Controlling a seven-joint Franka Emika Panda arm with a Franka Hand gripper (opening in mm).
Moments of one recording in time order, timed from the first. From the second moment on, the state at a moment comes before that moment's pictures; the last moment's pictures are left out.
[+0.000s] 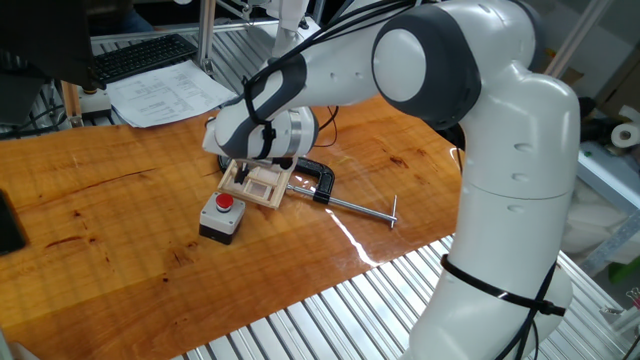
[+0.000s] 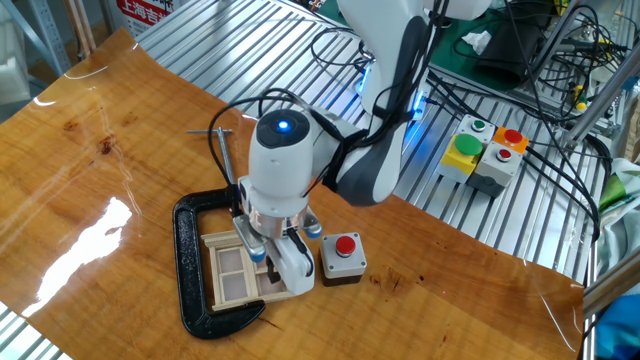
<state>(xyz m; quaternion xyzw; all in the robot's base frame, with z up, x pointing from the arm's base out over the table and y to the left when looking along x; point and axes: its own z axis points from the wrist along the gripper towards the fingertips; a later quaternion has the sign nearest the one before) 0.571 0.027 0.075 0.26 0.96 0.06 0.06</state>
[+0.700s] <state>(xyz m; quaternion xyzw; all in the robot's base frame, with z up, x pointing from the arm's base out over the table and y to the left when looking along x) 0.568 0.026 0.064 0.26 0.96 0.06 0.06</state>
